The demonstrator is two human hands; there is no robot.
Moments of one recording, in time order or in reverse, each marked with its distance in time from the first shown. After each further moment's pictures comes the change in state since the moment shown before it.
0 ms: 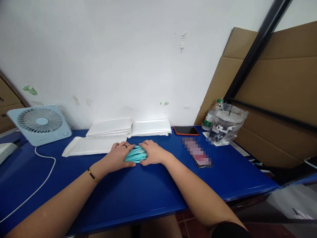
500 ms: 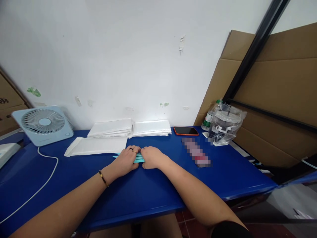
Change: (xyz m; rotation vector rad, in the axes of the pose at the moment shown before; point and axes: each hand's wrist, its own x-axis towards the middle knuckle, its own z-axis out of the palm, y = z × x) left_hand 0.004 0.029 0.017 0.064 0.067 0.035; right_hand 0.004 -0.021 0.011 -0.410 -0.142 0.031
